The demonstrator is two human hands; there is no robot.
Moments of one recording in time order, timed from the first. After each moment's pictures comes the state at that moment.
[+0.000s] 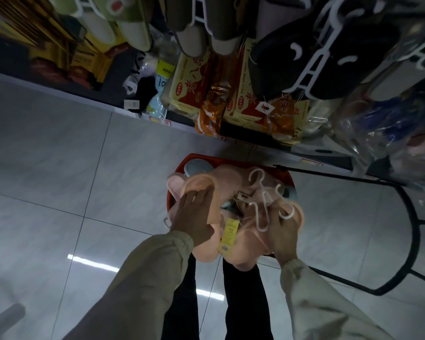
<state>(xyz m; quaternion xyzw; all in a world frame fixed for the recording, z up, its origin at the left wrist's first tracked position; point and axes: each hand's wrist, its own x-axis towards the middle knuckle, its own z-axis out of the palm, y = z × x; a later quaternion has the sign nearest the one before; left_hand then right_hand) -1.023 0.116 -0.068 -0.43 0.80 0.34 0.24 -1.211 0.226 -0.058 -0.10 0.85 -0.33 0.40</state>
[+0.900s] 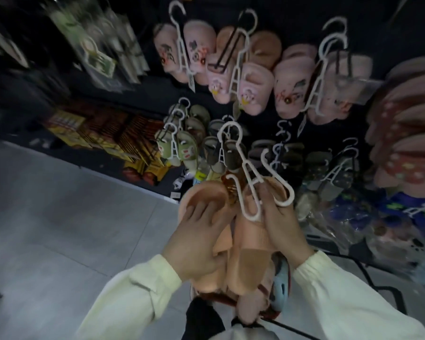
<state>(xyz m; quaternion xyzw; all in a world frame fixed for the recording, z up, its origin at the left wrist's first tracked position) -1.024 0.094 0.343 -0.36 0.92 0.14 0.02 -1.211 0.130 0.365 -0.37 0.62 -0.53 0.44</state>
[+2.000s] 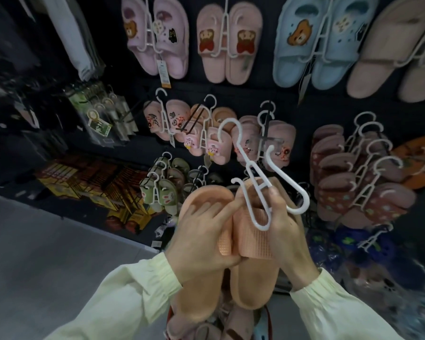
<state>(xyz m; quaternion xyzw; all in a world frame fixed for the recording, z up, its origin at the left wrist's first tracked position) -1.113 0.130 0.454 -0.32 0.93 0.09 -0.18 -1.268 0.200 0.489 -0.44 0.55 -0.63 0.32</state>
